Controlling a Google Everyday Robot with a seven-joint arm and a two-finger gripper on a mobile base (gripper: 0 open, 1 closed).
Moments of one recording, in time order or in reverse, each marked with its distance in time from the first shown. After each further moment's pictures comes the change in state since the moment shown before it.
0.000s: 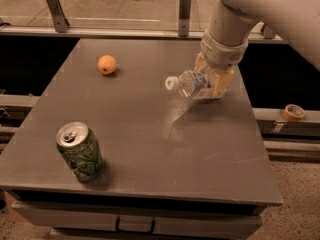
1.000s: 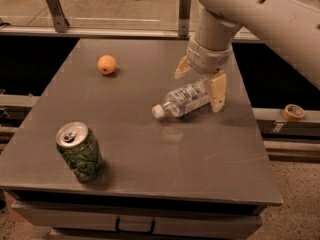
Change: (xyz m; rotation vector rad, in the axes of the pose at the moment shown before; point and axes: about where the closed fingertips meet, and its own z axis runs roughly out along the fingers) arm -0.032 -0.007 0.020 -0.046 -0.061 -0.177
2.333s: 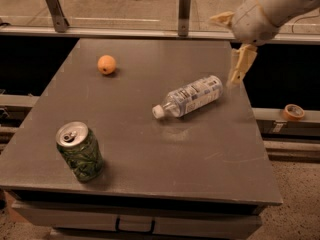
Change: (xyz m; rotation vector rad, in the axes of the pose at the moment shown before) arm 0.060 -0.016 -0.074 0.349 -0.329 0.391
